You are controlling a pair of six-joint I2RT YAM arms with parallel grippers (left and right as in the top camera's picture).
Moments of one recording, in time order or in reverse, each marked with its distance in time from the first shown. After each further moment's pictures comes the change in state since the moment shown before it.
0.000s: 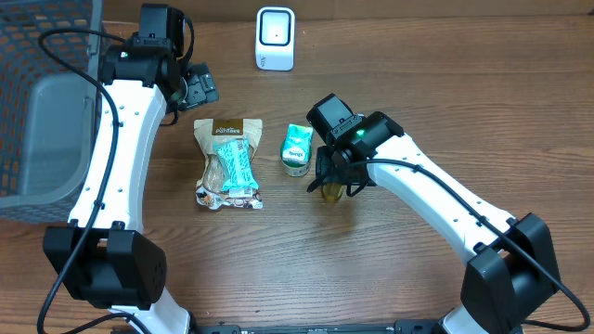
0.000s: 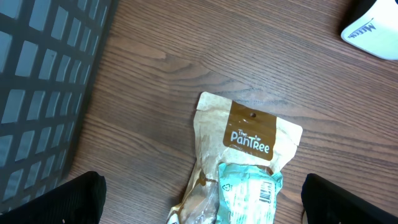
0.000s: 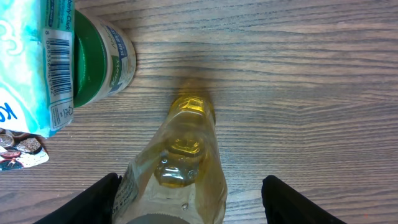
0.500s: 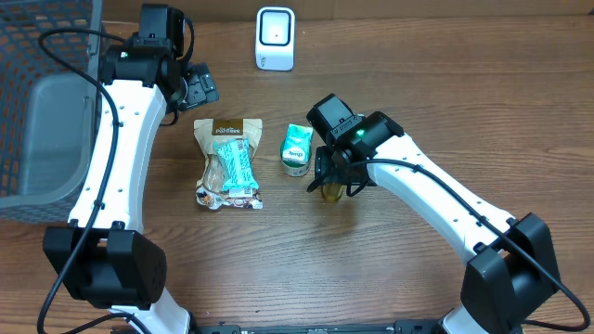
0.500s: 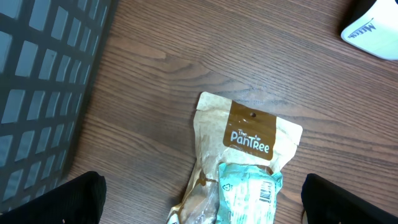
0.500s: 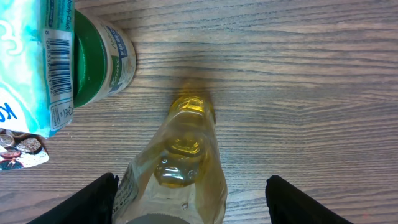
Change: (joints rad) left arm 0.000 0.000 0.000 0.000 0.000 0.000; right arm 0.000 0.000 0.000 0.000 0.000 0.000
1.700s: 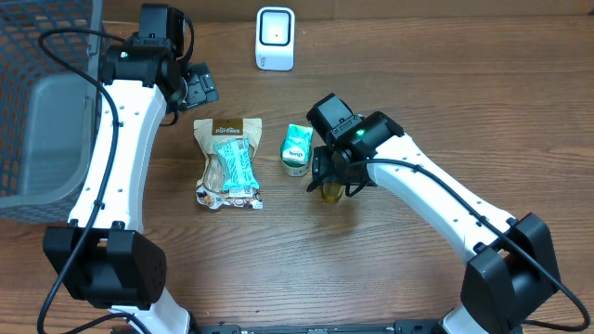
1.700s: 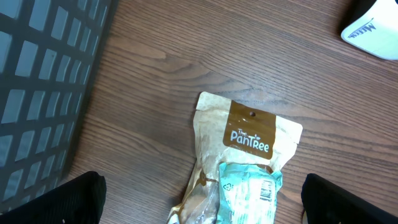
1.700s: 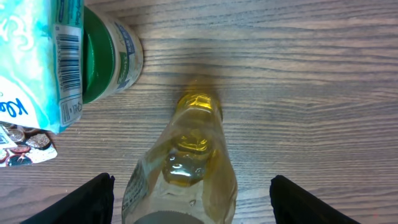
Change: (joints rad) left arm 0.000 0.000 0.000 0.000 0.000 0.000; right arm 0.000 0.000 0.000 0.005 -0.025 0.000
